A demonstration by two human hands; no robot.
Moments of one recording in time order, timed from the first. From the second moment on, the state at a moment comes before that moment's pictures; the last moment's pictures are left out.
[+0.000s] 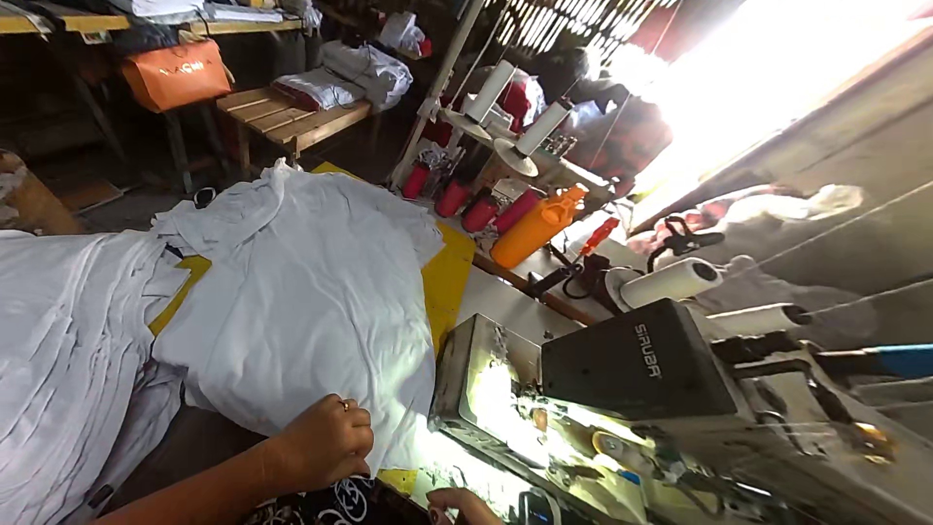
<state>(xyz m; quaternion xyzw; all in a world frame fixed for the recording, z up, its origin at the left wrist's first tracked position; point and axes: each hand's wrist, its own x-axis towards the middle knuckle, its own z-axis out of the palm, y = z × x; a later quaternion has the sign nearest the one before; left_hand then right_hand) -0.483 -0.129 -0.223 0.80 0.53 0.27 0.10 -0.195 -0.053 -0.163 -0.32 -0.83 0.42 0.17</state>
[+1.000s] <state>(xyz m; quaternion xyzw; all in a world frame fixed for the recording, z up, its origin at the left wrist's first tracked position) -0.621 -0.228 -0.149 0.43 0.65 0.62 0.05 -0.302 -0.047 -0.206 -0.34 -0.89 0.10 0.30</state>
